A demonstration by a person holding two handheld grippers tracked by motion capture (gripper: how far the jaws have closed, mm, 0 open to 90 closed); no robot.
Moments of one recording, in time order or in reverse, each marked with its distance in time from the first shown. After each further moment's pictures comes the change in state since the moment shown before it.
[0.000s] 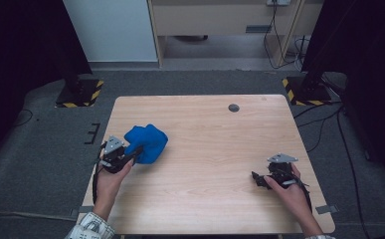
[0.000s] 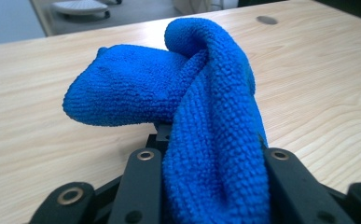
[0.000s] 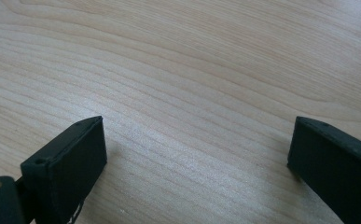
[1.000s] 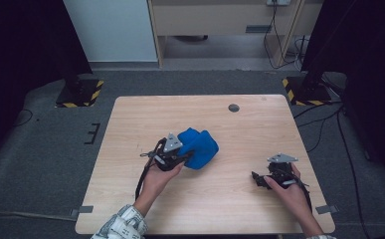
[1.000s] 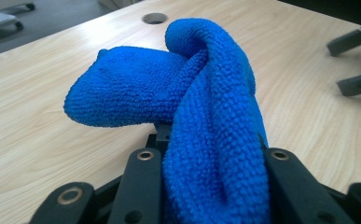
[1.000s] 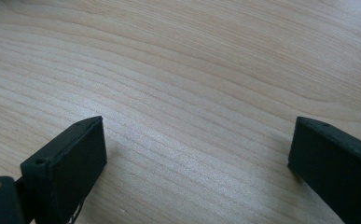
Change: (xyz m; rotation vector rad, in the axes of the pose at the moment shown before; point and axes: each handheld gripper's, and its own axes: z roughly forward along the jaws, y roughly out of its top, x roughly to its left) left arm -0.126 0.038 0.079 0.078 -0.225 0.194; right arm 0.000 0.000 0.000 0.000 0.002 -0.001
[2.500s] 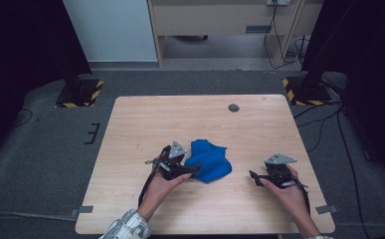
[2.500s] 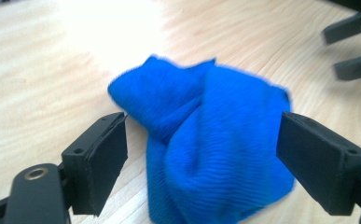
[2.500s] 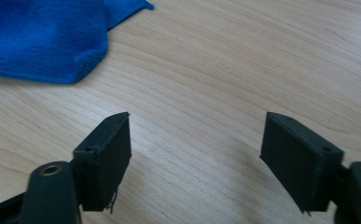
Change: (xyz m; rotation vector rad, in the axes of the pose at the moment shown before) left arm -0.016 -0.015 0.001 0.007 0.003 -0.069; right arm 0.013 0.007 -0.011 -0.050 0.060 -0.065
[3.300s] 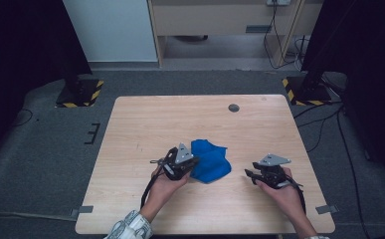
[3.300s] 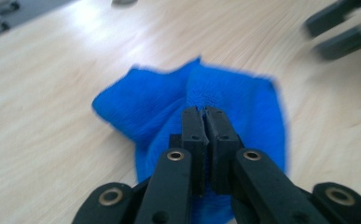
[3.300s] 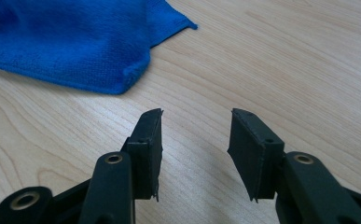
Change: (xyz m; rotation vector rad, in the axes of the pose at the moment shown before) left arm -0.015 0.009 -0.005 0.005 -0.024 0.138; right arm 0.017 0.009 0.001 -0.028 0.070 -0.081
